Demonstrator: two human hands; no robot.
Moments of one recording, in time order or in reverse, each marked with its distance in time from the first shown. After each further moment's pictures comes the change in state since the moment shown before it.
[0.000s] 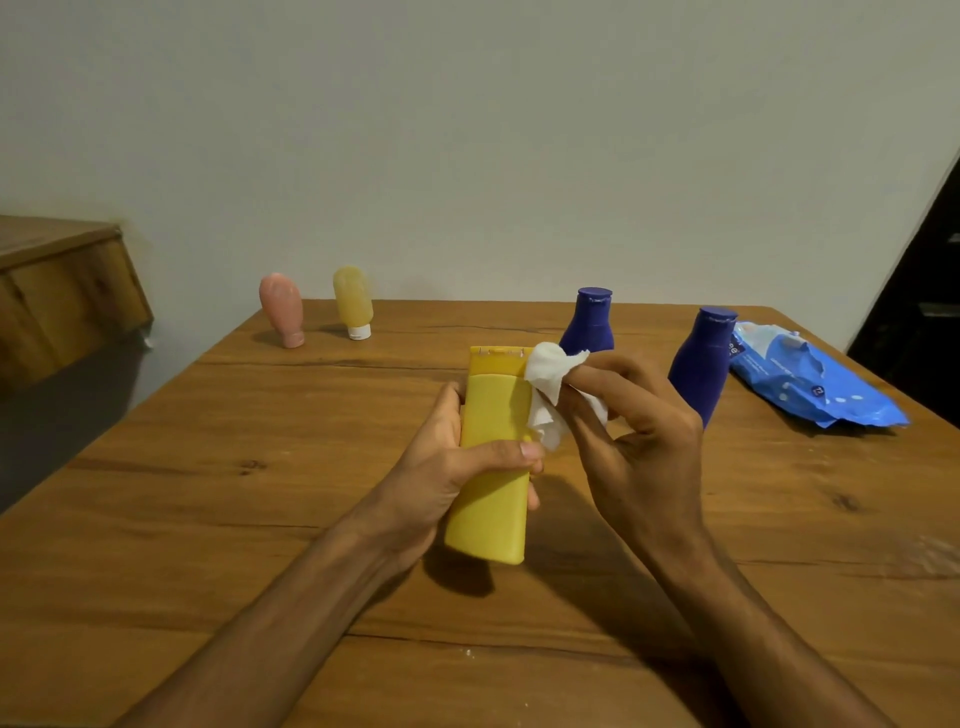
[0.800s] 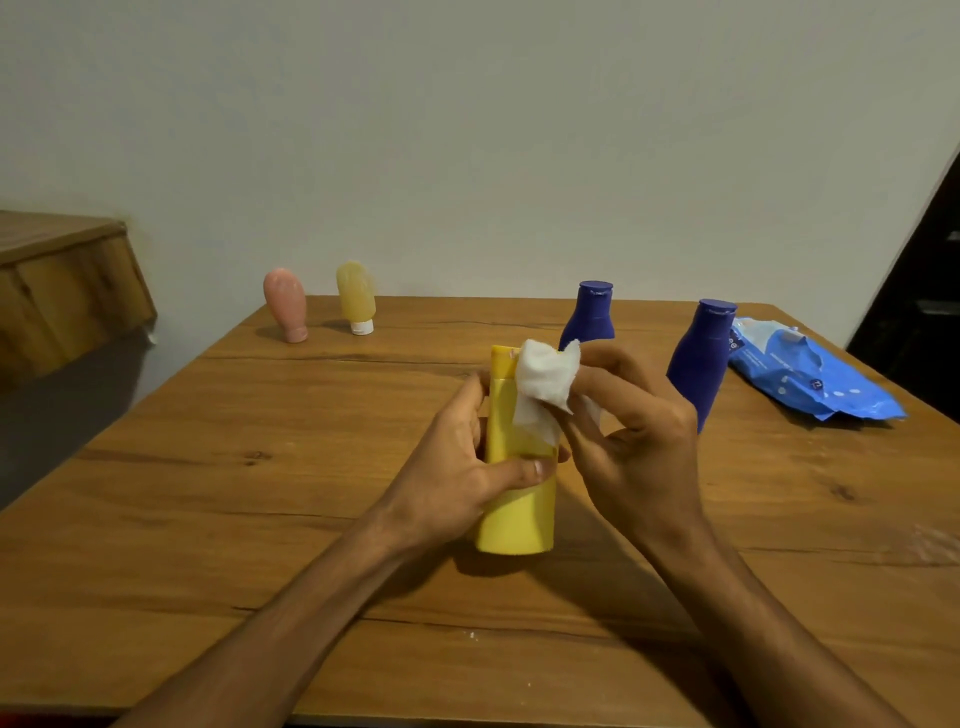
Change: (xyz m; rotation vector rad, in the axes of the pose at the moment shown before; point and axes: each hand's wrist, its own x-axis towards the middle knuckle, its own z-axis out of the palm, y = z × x) left_hand -0.005 -0.005 0.003 0.342 0.025 0.186; right_hand -0.003 -0.009 -0.003 -0.134 -0.075 -0.043
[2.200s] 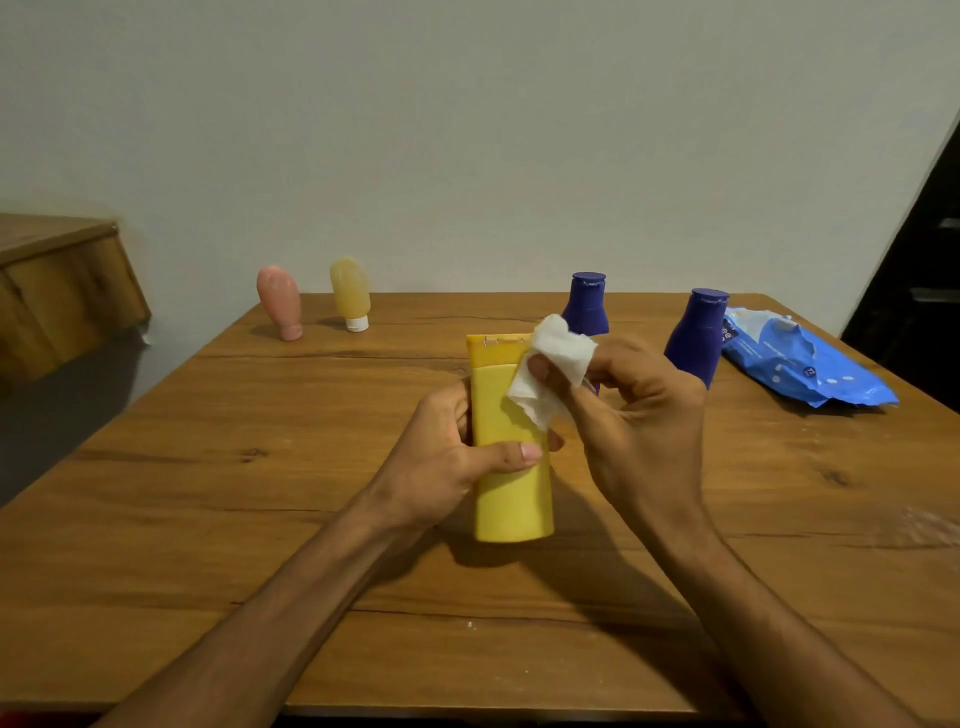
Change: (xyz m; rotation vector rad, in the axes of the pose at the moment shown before) left_hand -0.004 0.008 -0.003 -0.041 -0.028 -0.010; right_hand 0.004 -0.005 0.001 0.177 0.091 0.249
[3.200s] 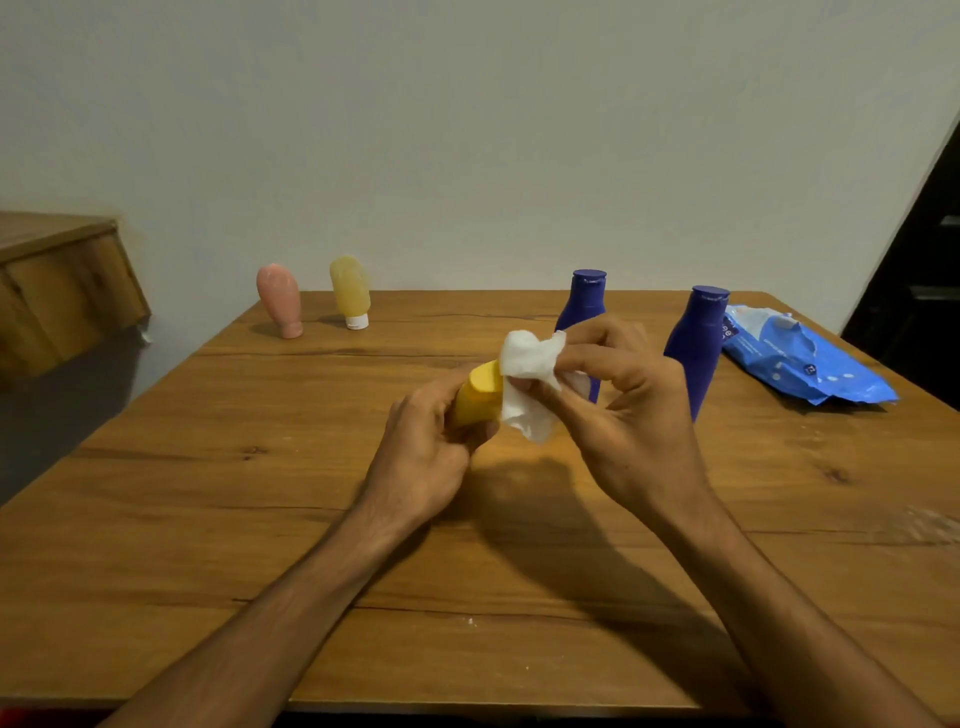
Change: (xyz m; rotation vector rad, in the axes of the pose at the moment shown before) left_hand 0.009 -0.024 -0.010 0.418 0.300 0.051; right_hand 0.006 -0.007 -0.002 -0.039 -0.187 0.007
